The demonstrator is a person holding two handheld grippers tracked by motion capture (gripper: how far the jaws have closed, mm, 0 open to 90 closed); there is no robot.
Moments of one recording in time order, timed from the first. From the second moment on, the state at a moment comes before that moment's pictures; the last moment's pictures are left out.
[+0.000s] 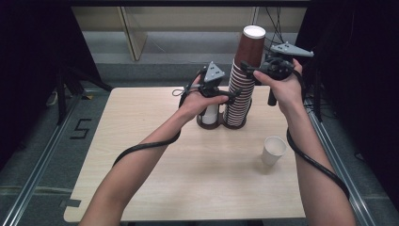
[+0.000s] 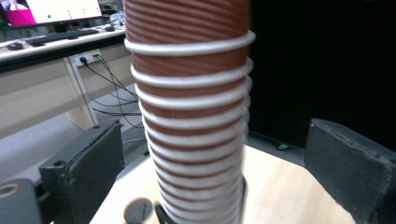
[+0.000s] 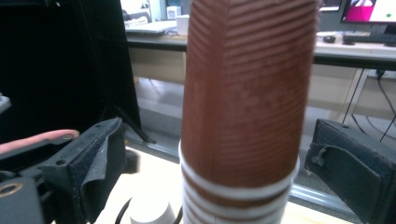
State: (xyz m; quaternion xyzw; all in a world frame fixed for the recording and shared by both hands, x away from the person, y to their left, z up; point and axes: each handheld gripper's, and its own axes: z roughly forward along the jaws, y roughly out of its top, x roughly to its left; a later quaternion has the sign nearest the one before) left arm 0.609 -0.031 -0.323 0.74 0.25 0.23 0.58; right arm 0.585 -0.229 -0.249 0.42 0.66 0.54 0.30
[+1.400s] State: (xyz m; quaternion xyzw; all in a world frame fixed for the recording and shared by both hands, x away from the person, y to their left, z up) left arm 0.648 -0.061 -0.311 0.72 0.28 0.19 0.60; right arm 0.621 -0.217 -0.238 0.47 0.60 0.56 0.32
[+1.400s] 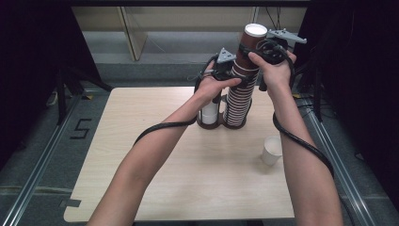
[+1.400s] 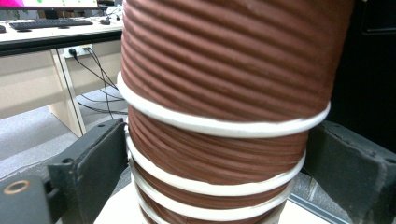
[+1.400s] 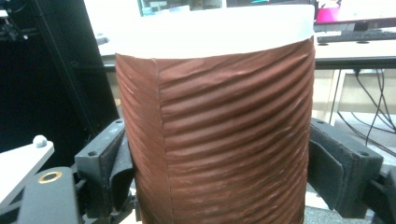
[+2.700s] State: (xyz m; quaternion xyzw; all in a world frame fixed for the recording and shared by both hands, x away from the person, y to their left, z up) left arm 0.641 -0.057 -0.303 0.72 0.27 0.21 0.61; right arm 0.589 -0.244 -0.196 0.44 0.47 0.68 0.34
